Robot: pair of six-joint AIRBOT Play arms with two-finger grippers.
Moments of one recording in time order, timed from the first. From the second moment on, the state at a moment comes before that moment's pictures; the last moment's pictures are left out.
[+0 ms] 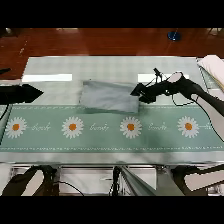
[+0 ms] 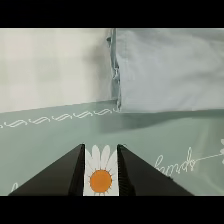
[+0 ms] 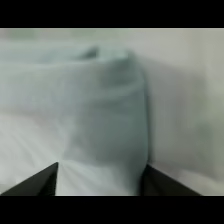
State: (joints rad) left arm 0.27 -0.82 0.94 1.01 -1.21 -1.16; right arm 0.15 -1.69 1.14 -0.75 0.87 1.52
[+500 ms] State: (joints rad) left arm 0.27 -0.82 0.94 1.01 -1.23 -1.16; right arm 0.14 -1.53 1.24 -0.60 0.86 1.40
